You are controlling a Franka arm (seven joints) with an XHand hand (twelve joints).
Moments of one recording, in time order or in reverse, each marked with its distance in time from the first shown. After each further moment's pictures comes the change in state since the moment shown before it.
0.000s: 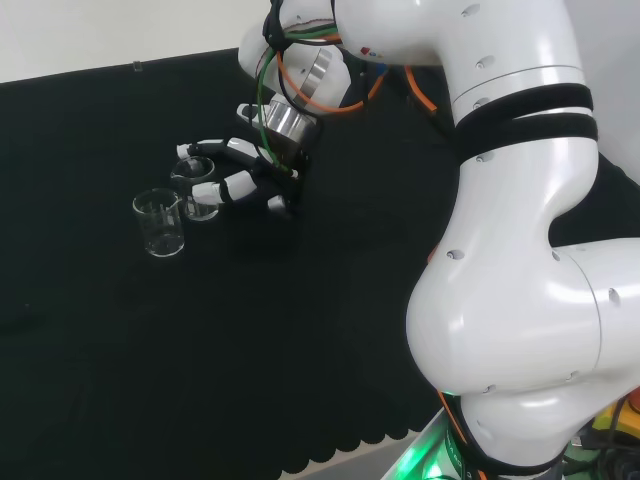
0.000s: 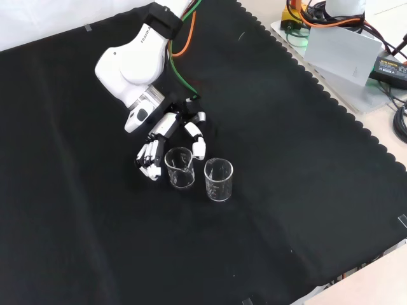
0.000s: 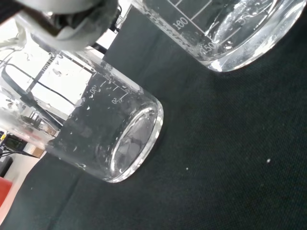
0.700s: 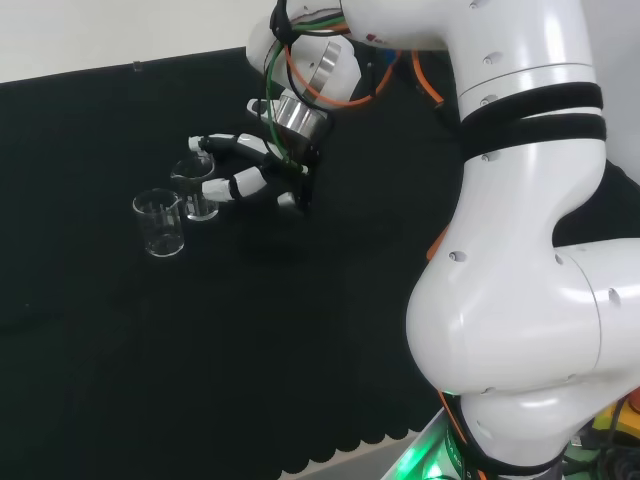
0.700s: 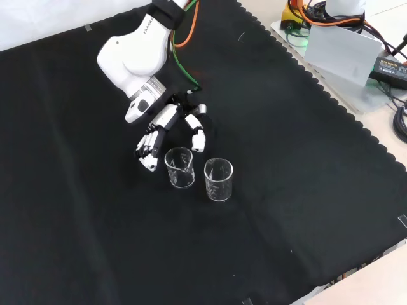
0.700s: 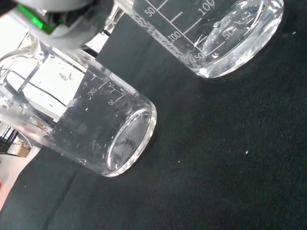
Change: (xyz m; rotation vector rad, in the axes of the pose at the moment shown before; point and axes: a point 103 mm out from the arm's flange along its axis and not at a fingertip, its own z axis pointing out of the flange) arm 0.002 -0.017 -0.014 -0.007 -0.034 0.032
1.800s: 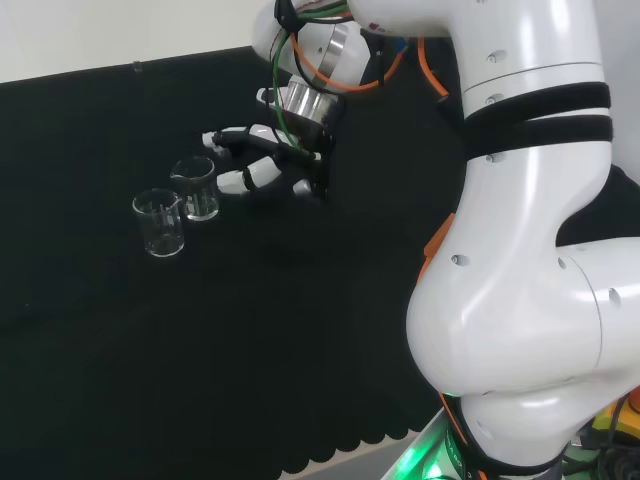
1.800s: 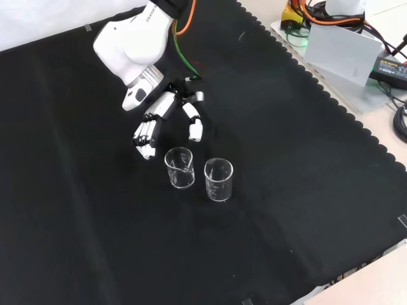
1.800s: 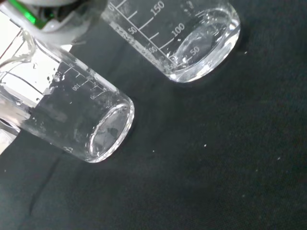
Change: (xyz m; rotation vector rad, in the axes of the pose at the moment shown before) arm 0.000 -0.021 -0.027 0.046 -0.079 0.055
